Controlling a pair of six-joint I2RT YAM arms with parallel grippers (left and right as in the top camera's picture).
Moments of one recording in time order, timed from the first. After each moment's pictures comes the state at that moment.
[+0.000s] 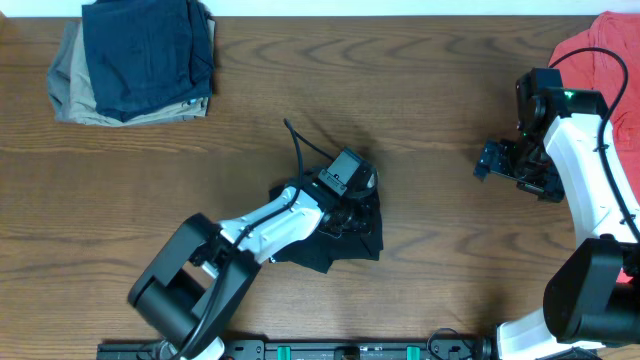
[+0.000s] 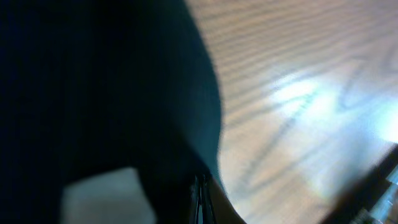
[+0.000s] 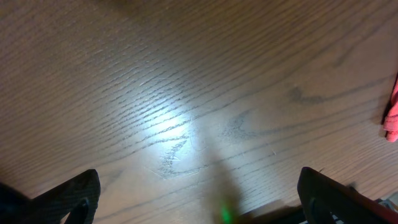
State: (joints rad) left arm -0.72 1.80 0.99 -0.34 0.46 -0.59; right arm -0.07 1.71 1.40 -1.30 0.13 0.40
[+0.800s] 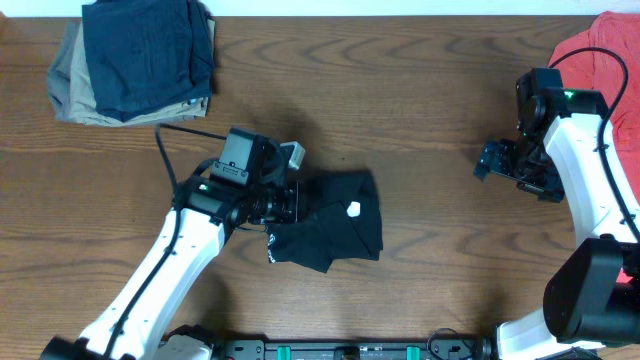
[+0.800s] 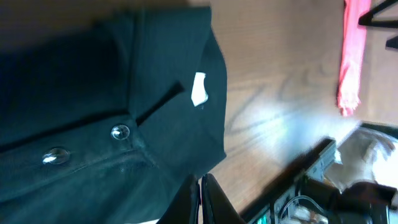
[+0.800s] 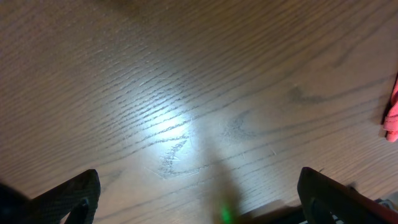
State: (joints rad) left arm -0.36 1.34 0.90 -0.67 0.62 -0.37; right arm -0.07 1.71 1.40 -1.30 0.13 0.40
